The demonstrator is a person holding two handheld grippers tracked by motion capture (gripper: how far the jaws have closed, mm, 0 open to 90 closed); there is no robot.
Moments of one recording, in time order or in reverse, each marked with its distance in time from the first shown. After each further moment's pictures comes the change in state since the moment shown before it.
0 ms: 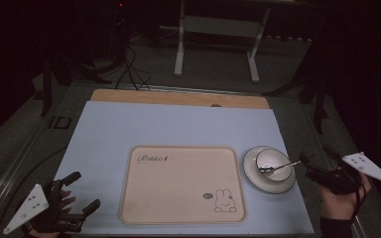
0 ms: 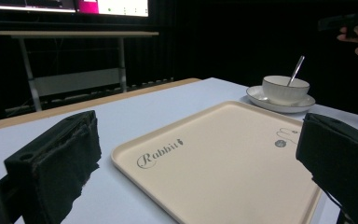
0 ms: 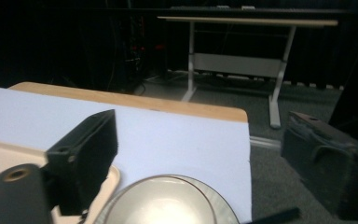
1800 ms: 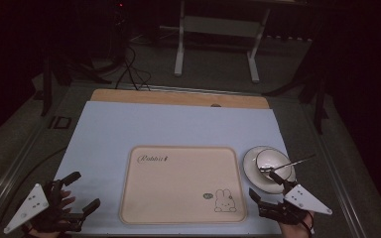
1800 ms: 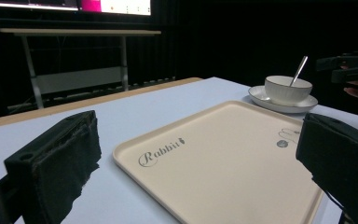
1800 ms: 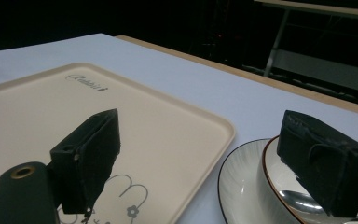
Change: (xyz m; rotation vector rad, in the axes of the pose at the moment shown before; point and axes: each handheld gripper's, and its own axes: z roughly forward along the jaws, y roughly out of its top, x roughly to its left) left arm 0.001 -0.001 0.000 0.002 0.008 -0.012; right arm 0.096 -0.087 0.007 0.020 0.314 -0.180
